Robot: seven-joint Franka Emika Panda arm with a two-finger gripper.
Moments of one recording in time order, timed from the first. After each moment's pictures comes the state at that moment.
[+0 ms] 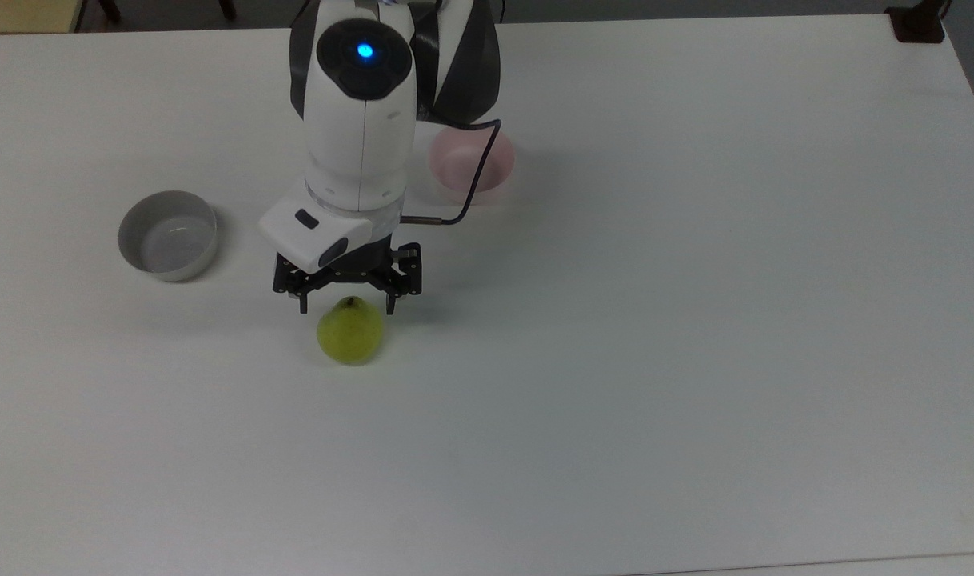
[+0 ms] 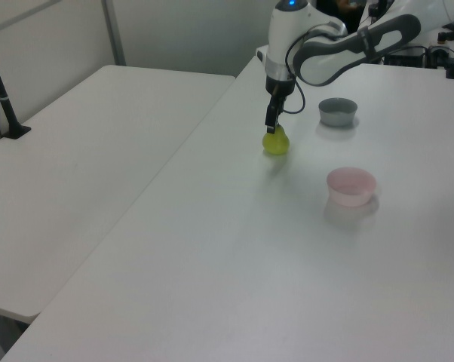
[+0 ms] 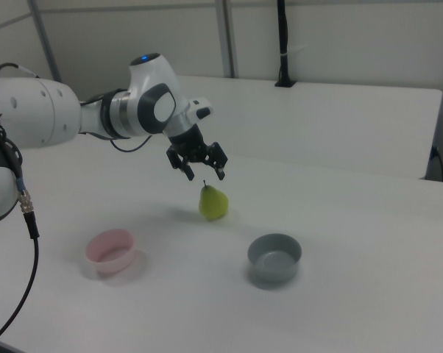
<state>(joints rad) -0.02 0.51 0.02 -1.50 -0.24 2.19 0.01</state>
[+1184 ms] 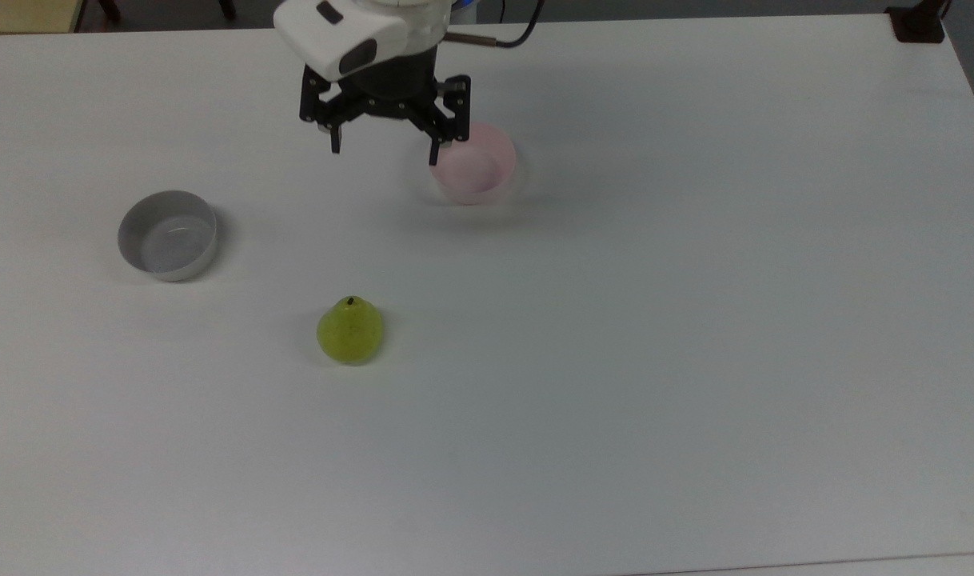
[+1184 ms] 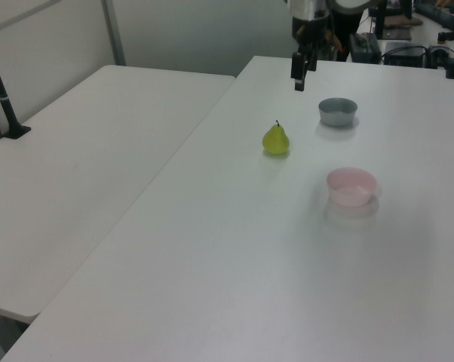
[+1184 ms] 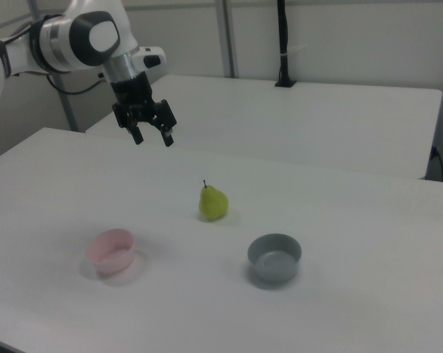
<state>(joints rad) 0.05 0.21 0.04 -1.50 -0.17 1.76 0.13</state>
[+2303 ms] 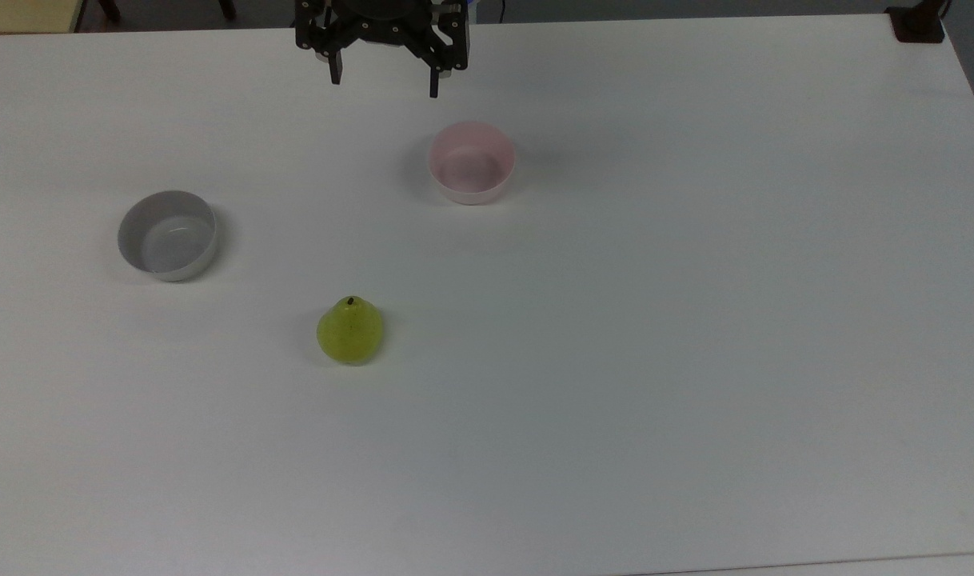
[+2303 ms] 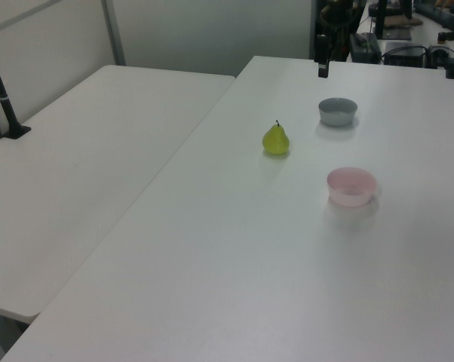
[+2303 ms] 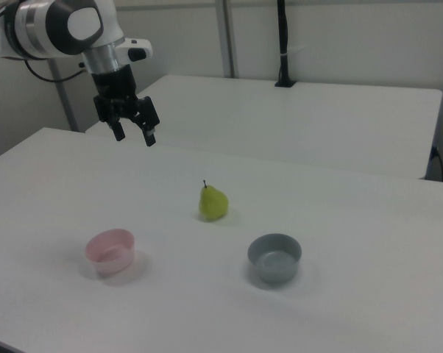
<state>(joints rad) 0.04 0.08 0.03 -1.59 -0.09 1.69 0.14</state>
